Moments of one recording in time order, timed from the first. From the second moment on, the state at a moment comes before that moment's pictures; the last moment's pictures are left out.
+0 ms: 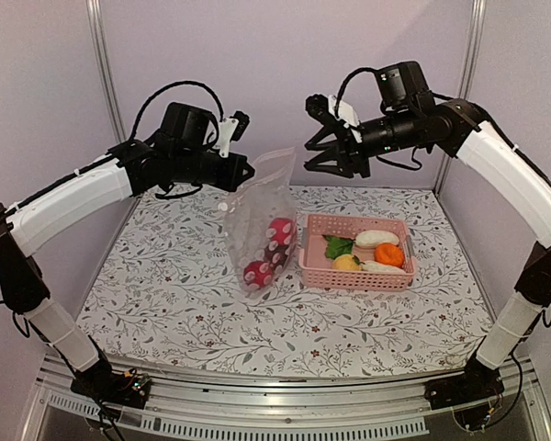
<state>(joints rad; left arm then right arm) -0.71 1.60 1.59 -0.48 0.02 -0.16 0.74 1.73 2.03 -0.83 -0.54 -0.71</state>
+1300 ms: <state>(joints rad) -0.71 1.65 1.67 -0.56 0.05 -0.13 0.35 1.72 1.39 -0.79 -0.52 -0.54</state>
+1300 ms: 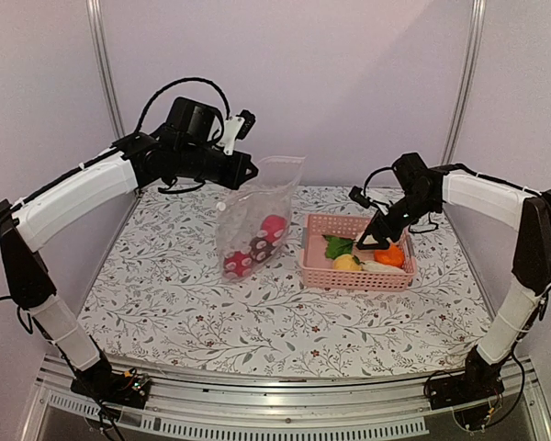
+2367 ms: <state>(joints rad) -0.71 1.61 1.58 -0.53 0.04 -0.13 0.40 2.02 1.50 -0.88 -0.55 -0.48</state>
